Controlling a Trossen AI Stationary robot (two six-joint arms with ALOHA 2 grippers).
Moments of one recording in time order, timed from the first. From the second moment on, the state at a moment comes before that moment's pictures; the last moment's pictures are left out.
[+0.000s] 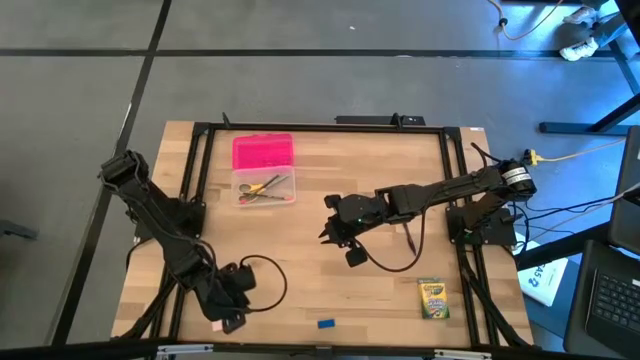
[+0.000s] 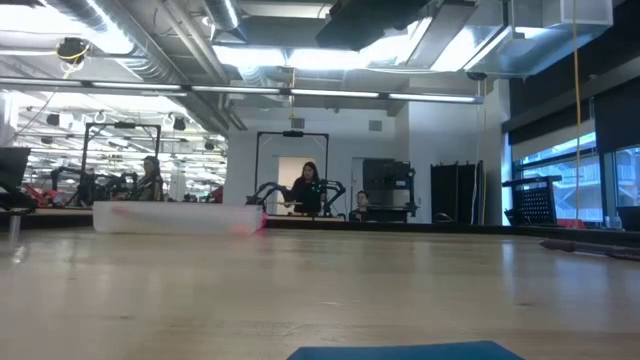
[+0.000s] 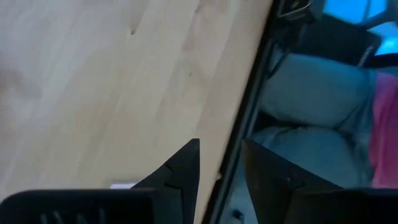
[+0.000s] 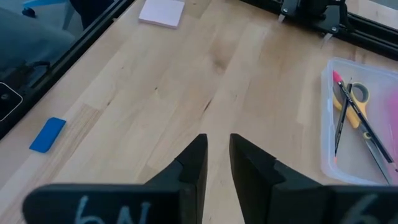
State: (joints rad) left arm -0.86 1.44 0.97 -0.49 -0.17 -1.31; right arm 0.19 1.66 1.30 -0.33 -0.08 -0.23
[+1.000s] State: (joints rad) left arm -0.87 1.44 0.97 -0.57 -0.27 -1.39; right arm 0.18 1.66 1.30 -0.33 -0.08 -0.21
